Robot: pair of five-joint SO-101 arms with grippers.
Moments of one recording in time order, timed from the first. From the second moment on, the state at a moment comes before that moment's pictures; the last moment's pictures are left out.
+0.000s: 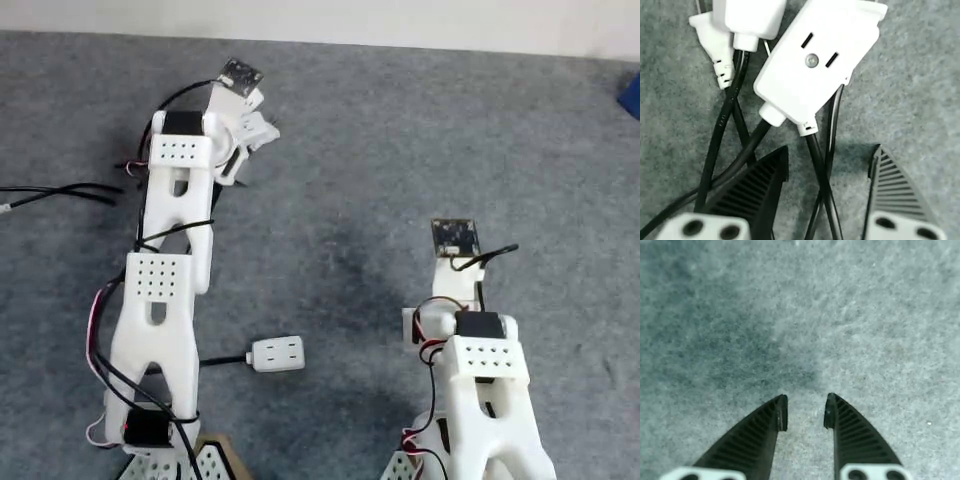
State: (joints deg) left arm -6.1 73.9 -75.6 81.8 -24.8; right arm -2.8 -46.4 70.5 54.4 4.7
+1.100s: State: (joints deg) left arm -16.0 54.1 -79.8 100.6 -33.2; right arm -2.8 -46.4 70.5 55.7 4.7
